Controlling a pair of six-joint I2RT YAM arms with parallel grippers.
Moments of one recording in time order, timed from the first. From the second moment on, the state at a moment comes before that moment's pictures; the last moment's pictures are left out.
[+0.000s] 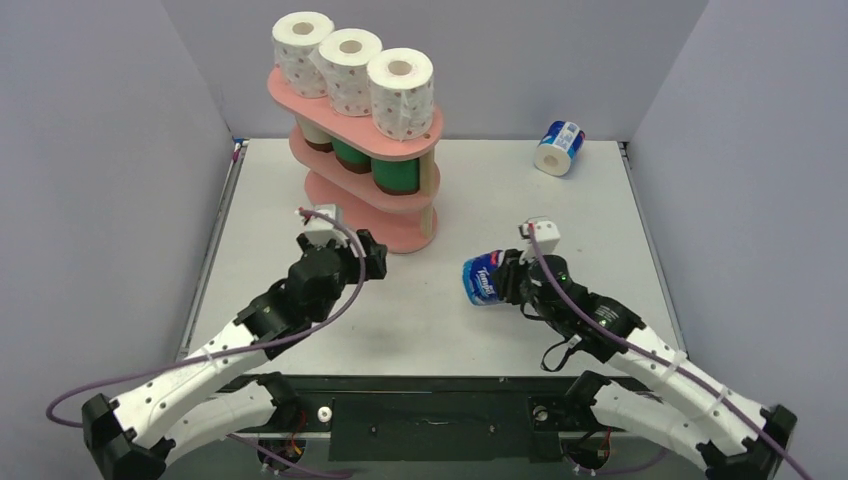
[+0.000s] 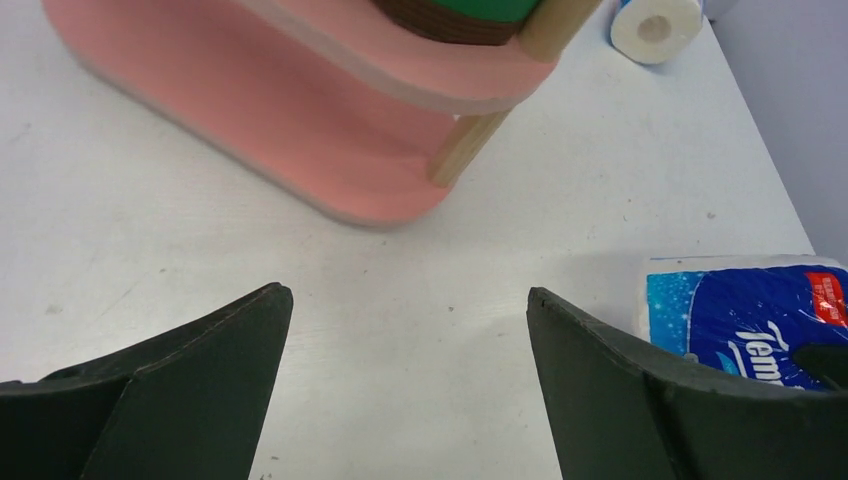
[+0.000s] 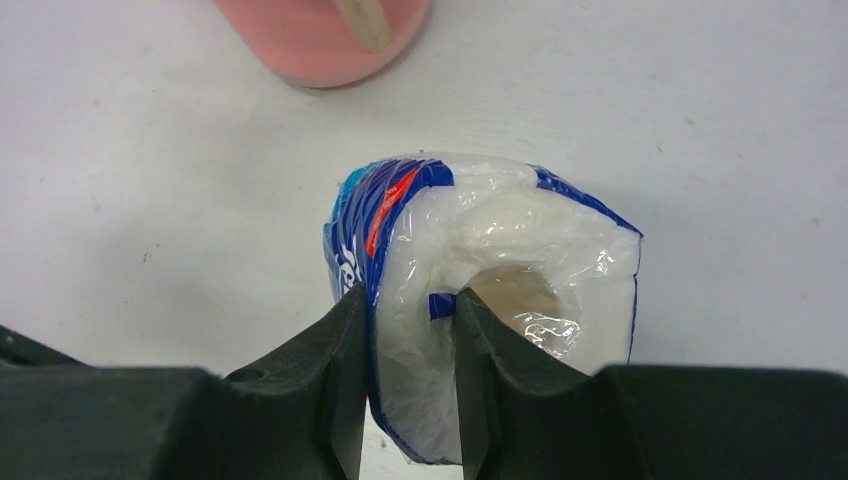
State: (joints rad) left arm -0.83 0.96 0.82 -0.20 -0.52 -0.51; right arm 0.70 0.72 0.70 -0.47 0.26 0.44
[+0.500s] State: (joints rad) left arm -0.83 0.35 0.35 -0.40 -0.72 -0.92; right arm 0.99 1.39 1.21 -0.51 0.42 0.28
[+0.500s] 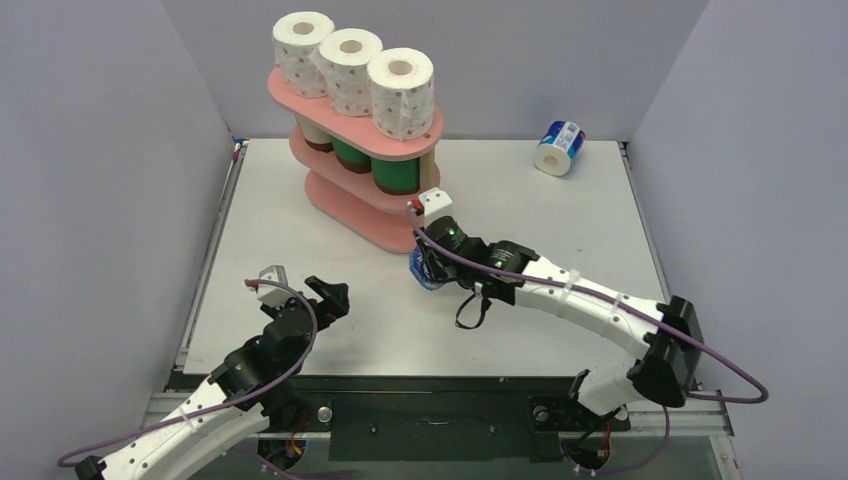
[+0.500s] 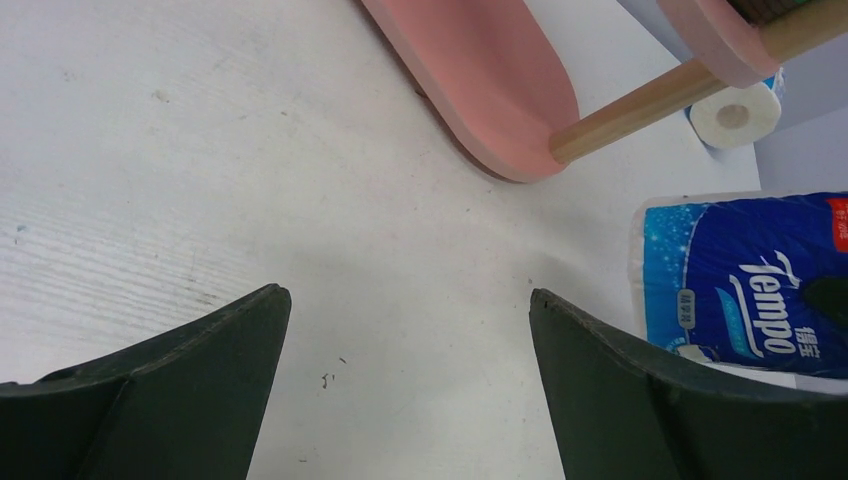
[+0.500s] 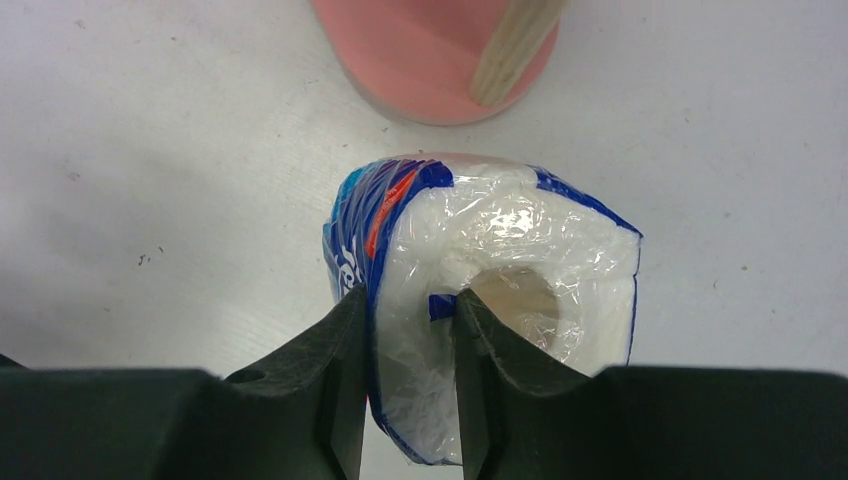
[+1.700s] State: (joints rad) left arm -0.83 0.36 0.30 -0.45 -0.70 -0.99; right arm 0.84 1.27 1.08 -0.61 0.40 0.45
